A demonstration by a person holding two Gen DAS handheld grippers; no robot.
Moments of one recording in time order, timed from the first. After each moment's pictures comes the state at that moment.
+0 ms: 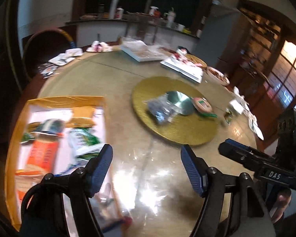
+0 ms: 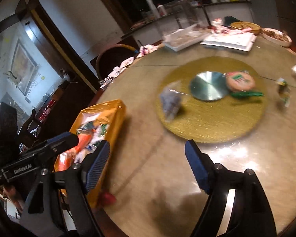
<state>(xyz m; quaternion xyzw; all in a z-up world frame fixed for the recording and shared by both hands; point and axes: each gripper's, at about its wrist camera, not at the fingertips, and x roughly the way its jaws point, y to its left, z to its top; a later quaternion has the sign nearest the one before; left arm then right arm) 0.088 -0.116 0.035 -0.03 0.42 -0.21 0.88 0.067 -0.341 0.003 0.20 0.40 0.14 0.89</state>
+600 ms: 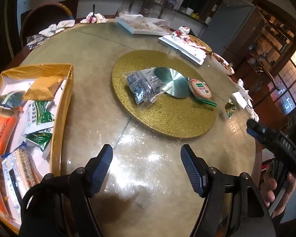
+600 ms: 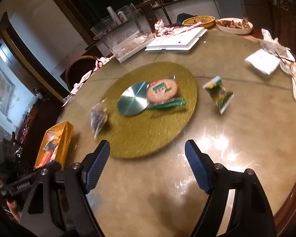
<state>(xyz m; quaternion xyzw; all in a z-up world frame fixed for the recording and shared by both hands) 0.106 -0.173 -0.013 -0.08 0.49 -0.19 0.85 0.091 -0.482 -0.016 0.22 0.41 0.04 0.88</state>
